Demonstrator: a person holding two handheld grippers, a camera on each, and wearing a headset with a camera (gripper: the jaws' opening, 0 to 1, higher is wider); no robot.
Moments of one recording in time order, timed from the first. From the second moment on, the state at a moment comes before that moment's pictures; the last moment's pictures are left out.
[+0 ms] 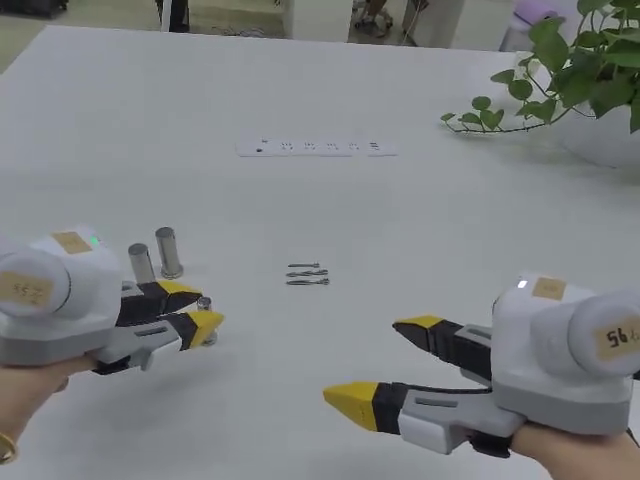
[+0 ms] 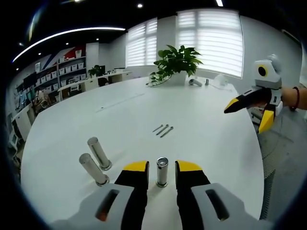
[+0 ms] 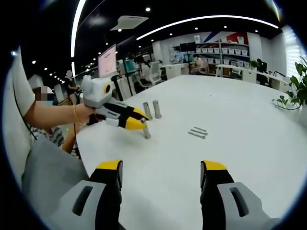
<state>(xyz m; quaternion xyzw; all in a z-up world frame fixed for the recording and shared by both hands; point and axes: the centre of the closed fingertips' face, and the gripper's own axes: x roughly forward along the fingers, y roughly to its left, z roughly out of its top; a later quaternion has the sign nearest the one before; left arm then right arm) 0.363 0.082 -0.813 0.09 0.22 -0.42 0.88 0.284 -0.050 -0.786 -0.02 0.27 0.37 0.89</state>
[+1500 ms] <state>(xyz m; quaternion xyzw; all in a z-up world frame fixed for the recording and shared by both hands) 0.320 0.120 -0.789 0.02 0.22 -0.30 0.93 0.403 -0.035 -0.795 -0.17 0.29 0.43 0.84</state>
